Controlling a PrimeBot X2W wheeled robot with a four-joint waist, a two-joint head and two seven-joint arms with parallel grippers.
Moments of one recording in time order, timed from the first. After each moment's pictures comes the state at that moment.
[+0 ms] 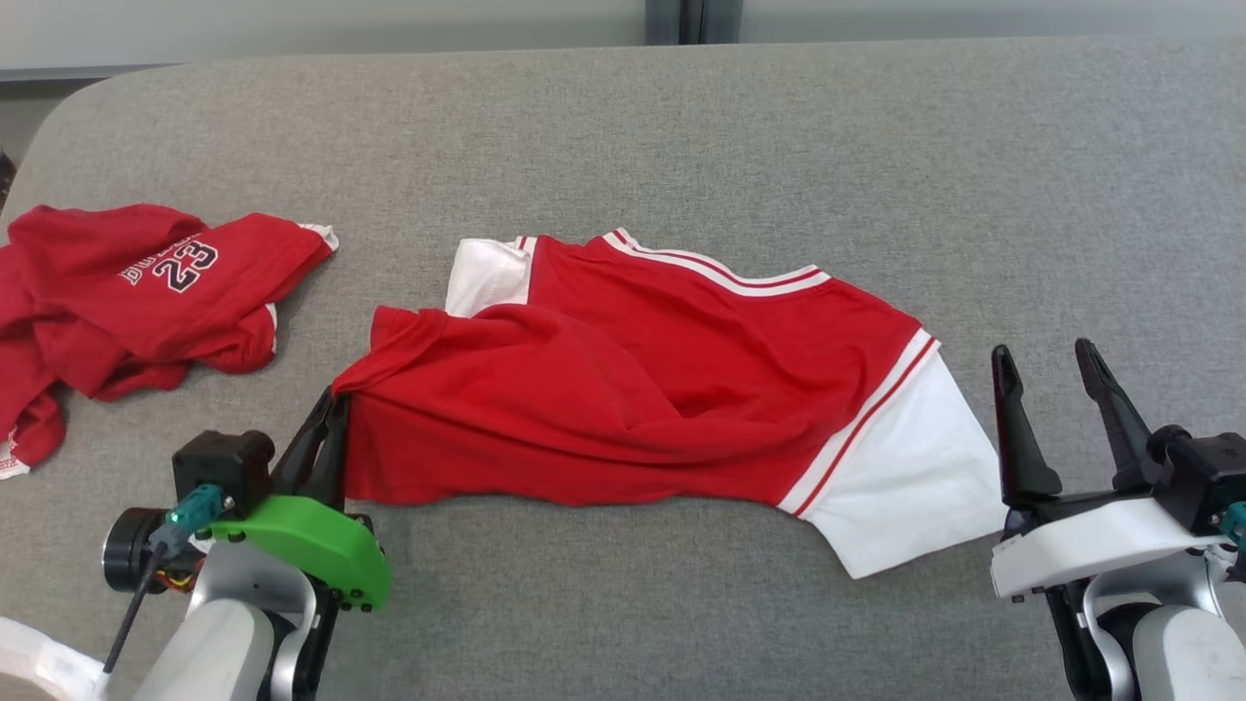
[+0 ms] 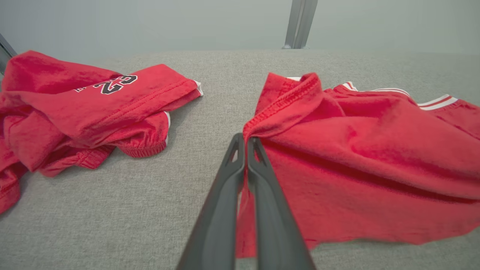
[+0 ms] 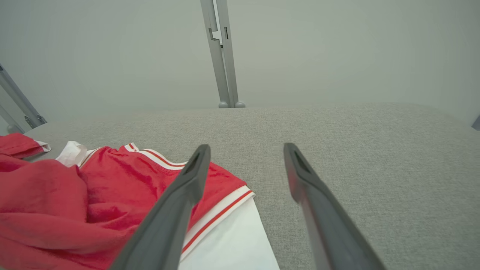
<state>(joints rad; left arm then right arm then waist) -0.22 0.35 -0.38 0.15 -0.50 0.11 -0.03 0.00 -0.05 -0.07 -0.14 0.14 0.13 -0.03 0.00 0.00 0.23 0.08</state>
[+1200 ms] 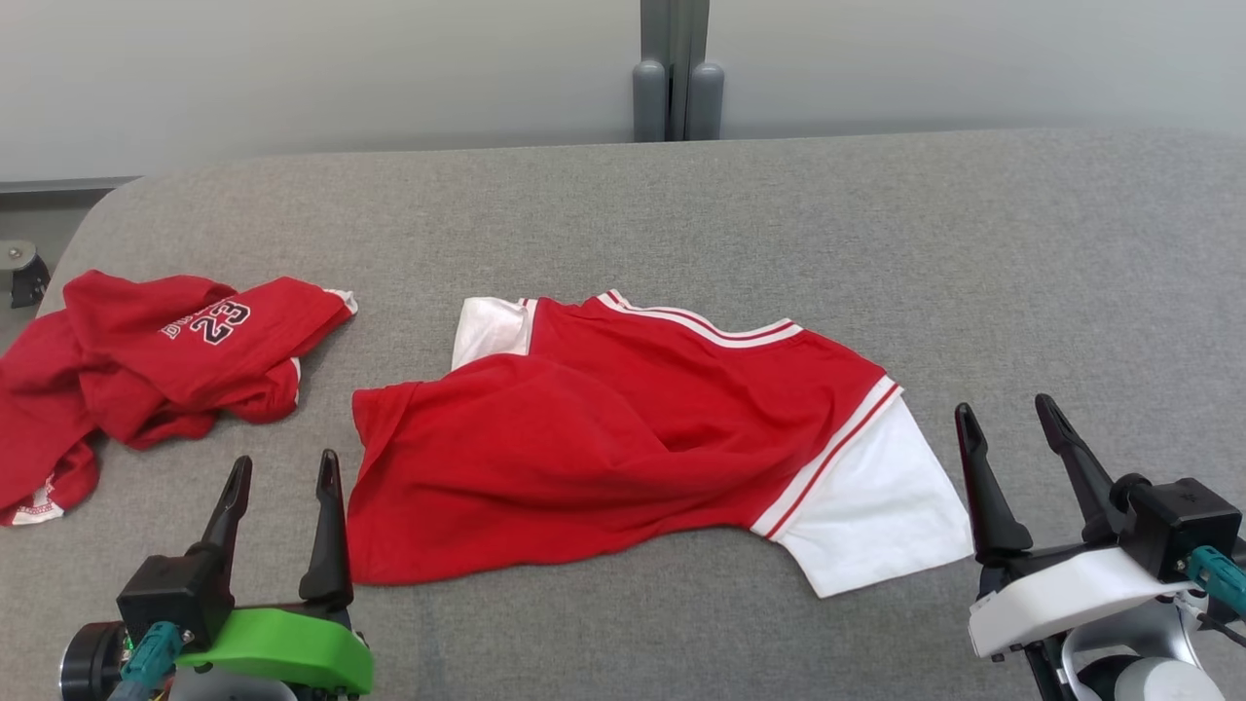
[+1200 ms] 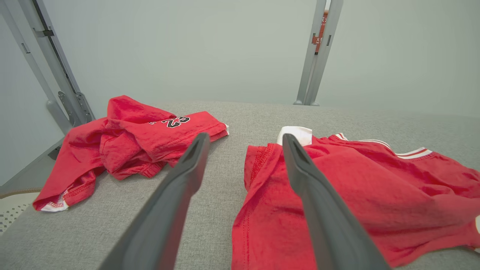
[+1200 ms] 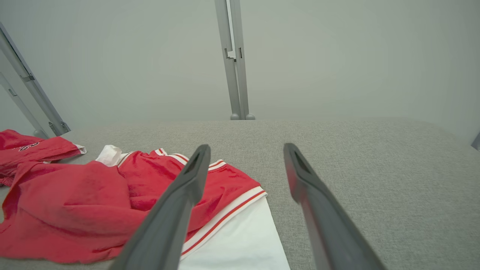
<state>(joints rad) 0.01 0.36 -0.31 -0.05 -0.48 0.25 -0.15 0.08 -0.05 -0.02 -0.17 0.15 0.13 0.00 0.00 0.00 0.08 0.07</state>
